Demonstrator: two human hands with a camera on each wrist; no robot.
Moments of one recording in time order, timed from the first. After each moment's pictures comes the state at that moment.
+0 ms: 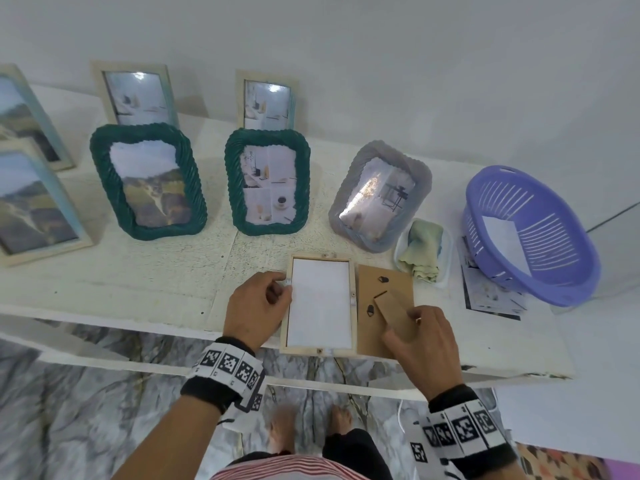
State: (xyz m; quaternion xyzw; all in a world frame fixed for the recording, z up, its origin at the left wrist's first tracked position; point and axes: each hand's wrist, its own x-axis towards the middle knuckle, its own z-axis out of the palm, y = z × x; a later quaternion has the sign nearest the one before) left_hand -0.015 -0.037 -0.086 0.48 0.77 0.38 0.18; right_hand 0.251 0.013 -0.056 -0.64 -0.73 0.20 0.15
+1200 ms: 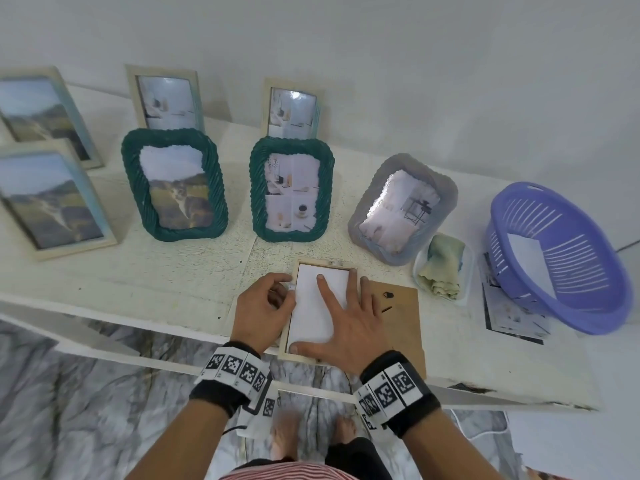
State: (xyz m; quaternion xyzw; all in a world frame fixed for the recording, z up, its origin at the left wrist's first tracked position) left_hand -0.028 -0.040 -0.089 0.40 0.75 0.47 0.23; right_hand 0.134 0.019 -0.072 -0.44 -0.88 0.14 -0.08
